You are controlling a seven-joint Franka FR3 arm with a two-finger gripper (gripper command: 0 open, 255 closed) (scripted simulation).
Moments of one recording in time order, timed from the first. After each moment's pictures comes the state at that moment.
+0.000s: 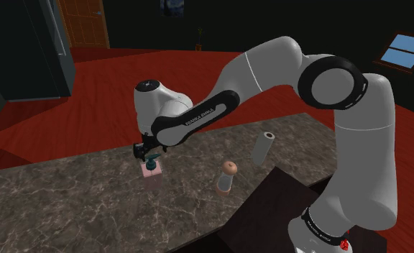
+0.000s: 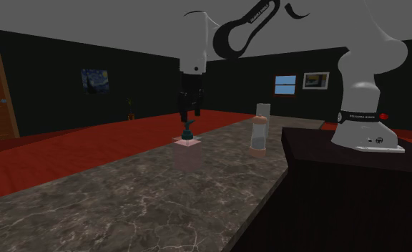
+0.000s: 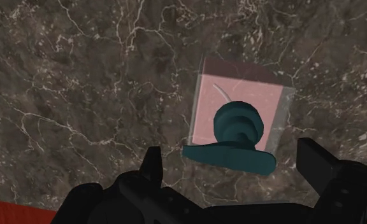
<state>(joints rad) 0.17 0.54 0.31 -1.76 -0.39 2.29 0.84</state>
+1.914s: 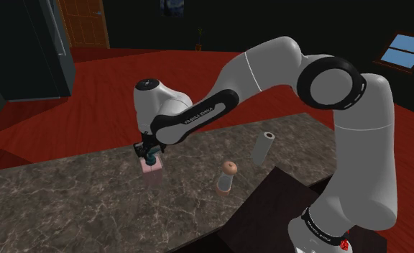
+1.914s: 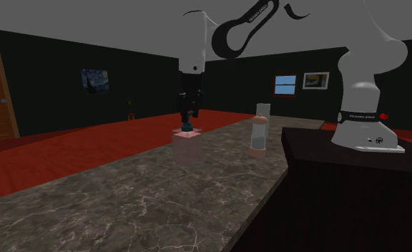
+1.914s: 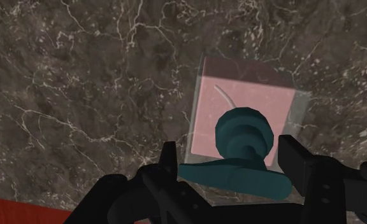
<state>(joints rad) 0.16 0.54 0.31 -1.75 -0.39 2.28 0.83</state>
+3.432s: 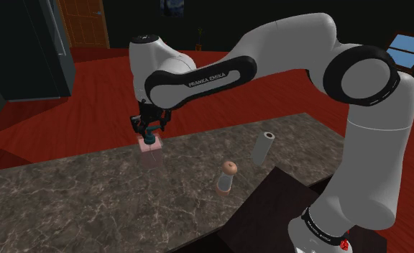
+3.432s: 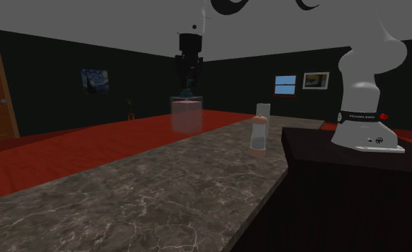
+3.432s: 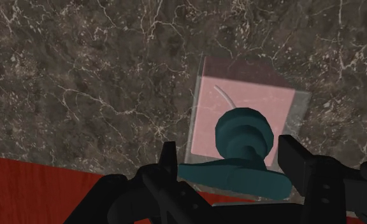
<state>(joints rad) 0.14 0.40 0.35 -1.65 -0.30 2.05 0.76</state>
